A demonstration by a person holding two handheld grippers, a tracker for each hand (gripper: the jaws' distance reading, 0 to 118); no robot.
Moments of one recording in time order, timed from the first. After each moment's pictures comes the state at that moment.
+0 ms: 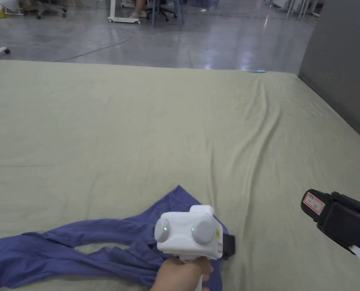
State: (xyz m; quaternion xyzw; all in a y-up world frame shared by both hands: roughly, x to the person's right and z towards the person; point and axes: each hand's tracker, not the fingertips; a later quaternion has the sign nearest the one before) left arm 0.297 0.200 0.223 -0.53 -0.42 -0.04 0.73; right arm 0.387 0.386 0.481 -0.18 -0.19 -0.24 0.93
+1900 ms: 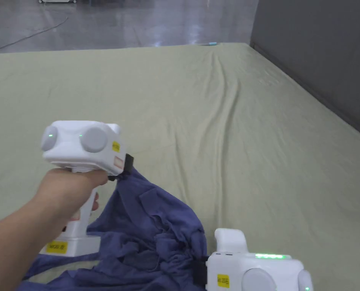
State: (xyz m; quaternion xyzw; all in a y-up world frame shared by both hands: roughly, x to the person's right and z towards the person) left arm 0.283 0.281 0.048 -0.47 -0.41 -0.15 0.76; right arm 0.364 0.201 0.351 -0.44 -0.19 -0.29 0.83
